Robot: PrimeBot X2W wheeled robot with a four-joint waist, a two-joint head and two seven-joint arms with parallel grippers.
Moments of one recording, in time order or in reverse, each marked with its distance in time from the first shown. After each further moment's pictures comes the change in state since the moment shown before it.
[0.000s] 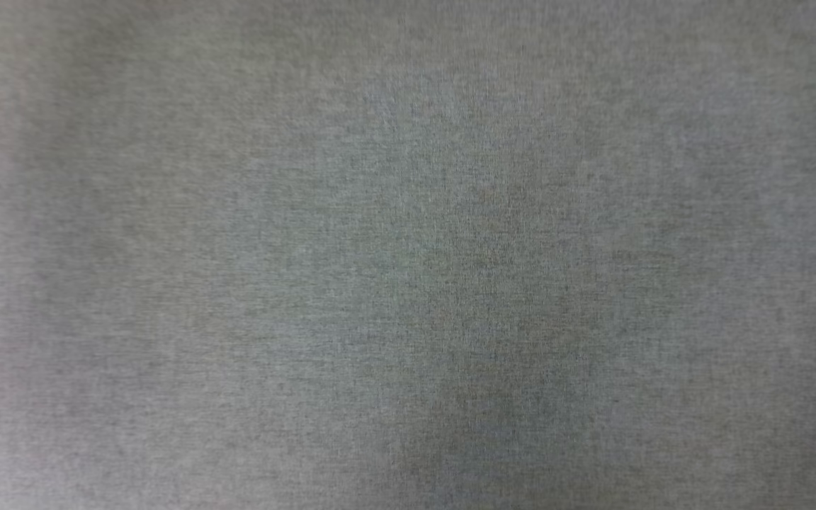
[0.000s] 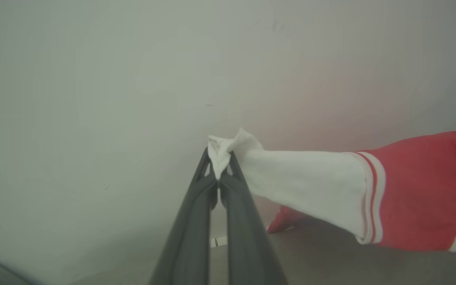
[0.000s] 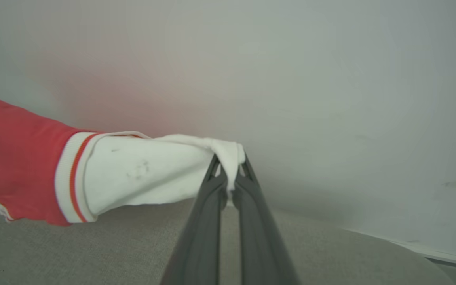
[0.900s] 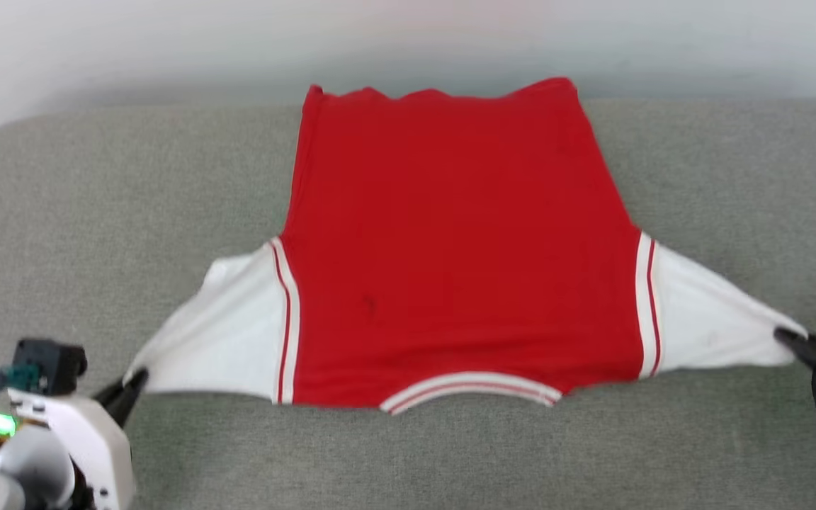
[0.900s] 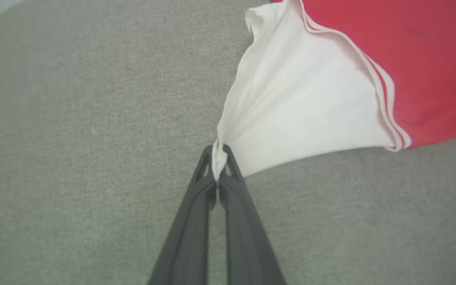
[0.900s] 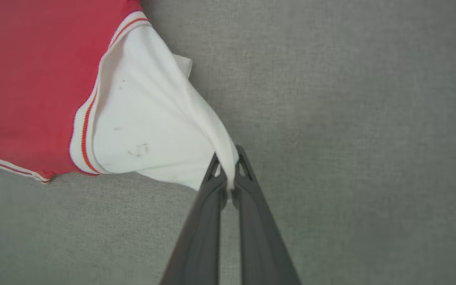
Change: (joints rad) left arm 1.021 0.149 -0.112 -0.294 -0.181 0.077 0.217; right arm 0.945 -0.082 -0.166 -0.190 0.290 0.000 0.354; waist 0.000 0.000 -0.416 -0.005
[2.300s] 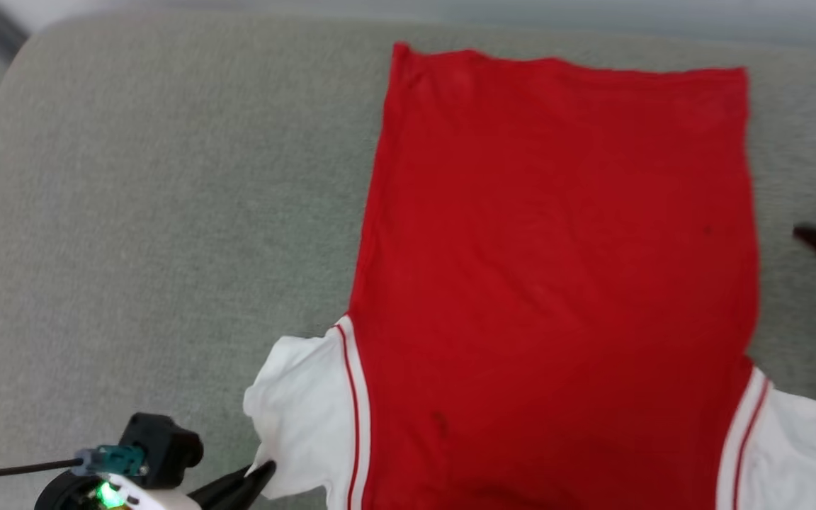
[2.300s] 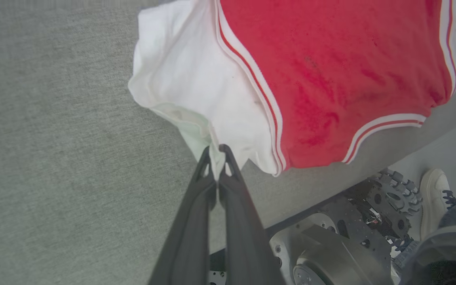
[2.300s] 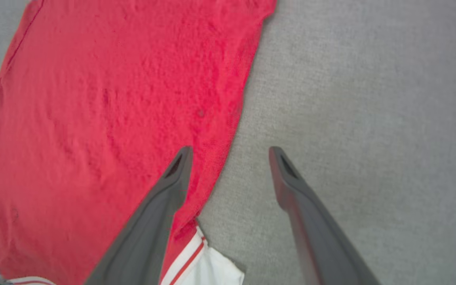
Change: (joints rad) left arm 0.283 0.072 -0.063 -0.605 -0.103 0.092 0.223; right arm -0.138 0.079 -0.161 -0.365 -0.080 -0.001 0.455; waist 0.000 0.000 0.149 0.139
